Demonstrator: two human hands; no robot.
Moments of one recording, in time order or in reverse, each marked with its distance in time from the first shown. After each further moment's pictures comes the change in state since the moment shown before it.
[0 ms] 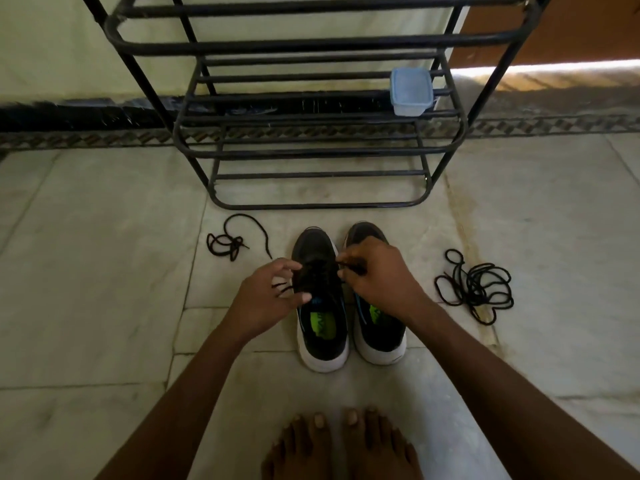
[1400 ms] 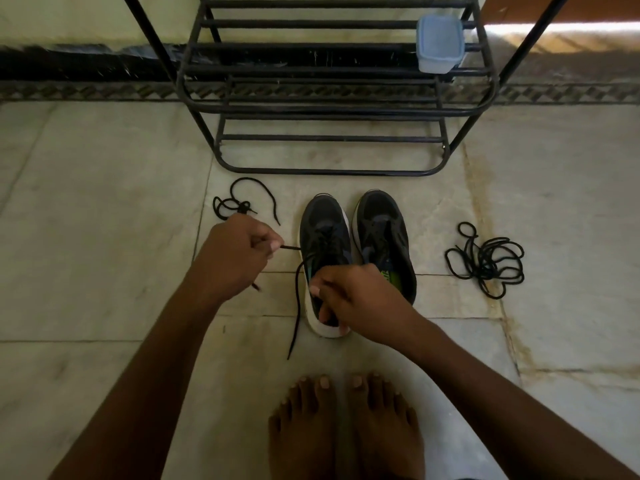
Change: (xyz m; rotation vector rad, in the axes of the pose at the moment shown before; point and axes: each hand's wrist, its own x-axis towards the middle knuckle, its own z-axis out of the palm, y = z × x) left_hand -0.033 0.037 -0.055 0.204 0.115 -0.005; right_hand -0.053 -0.035 0.041 0.172 -0.263 -0.066
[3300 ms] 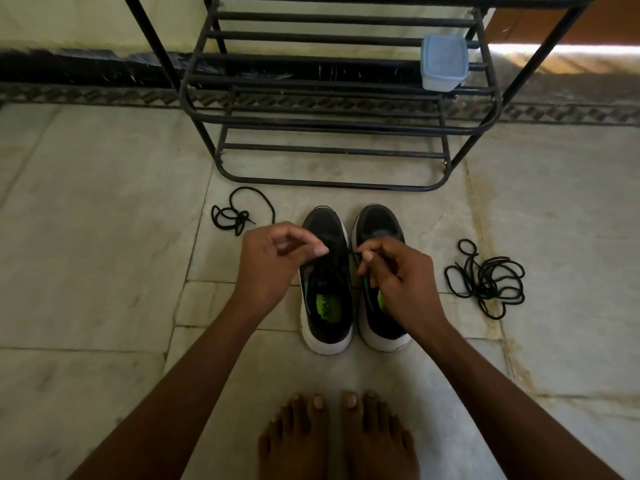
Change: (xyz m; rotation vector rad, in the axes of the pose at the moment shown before) left_hand 0.015 0.012 0.057 -0.642 0.198 0.191; right_hand 0.010 0.039 -0.032 0.243 0.515 -0.044
